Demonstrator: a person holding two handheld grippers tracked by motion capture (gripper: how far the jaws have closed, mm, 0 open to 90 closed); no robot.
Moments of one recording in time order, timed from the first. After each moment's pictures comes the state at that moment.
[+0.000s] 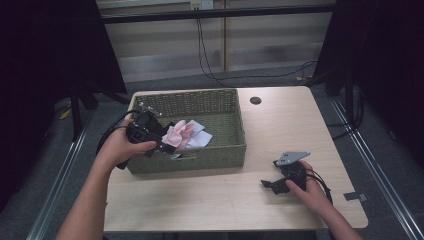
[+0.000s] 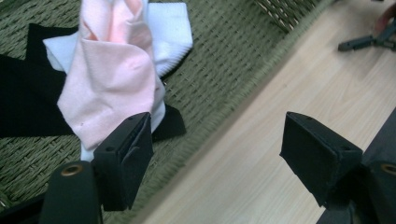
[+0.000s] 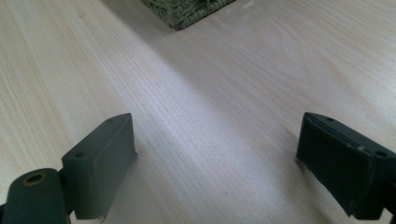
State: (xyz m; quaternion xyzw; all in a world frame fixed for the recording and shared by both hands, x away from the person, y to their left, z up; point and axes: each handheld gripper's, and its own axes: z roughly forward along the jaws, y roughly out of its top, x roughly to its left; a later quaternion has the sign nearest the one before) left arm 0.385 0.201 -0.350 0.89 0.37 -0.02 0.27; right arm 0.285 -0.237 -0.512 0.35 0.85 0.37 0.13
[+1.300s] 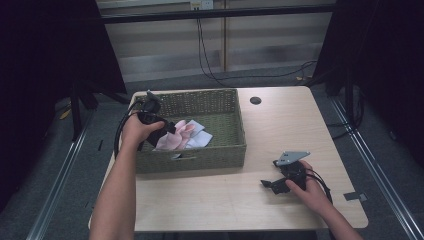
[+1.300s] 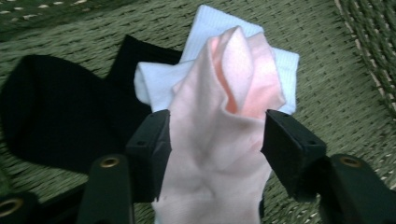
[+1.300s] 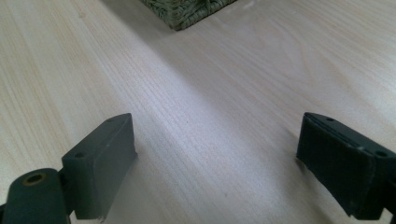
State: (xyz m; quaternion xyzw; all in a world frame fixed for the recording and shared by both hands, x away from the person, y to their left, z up) left arm 0.471 0.200 -0.402 0.83 0.50 0.00 0.24; right arm 0.286 -0.237 -0.512 0.35 0.85 0.37 0.13
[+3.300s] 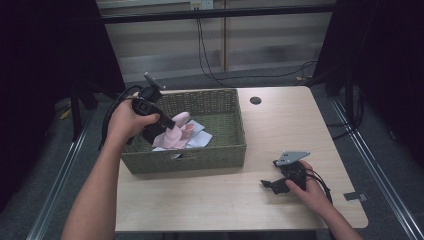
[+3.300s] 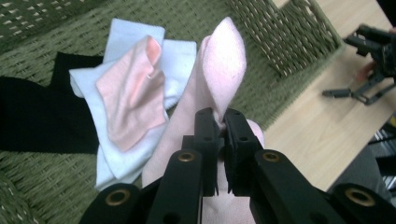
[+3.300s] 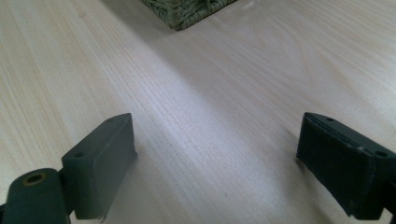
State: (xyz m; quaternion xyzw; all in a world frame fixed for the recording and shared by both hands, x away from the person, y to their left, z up) left arm 0.422 0.178 -0.304 0.87 0.42 -0.05 0.25; right arm 0.286 -0.237 -0.512 0.34 0.85 0.37 0.13
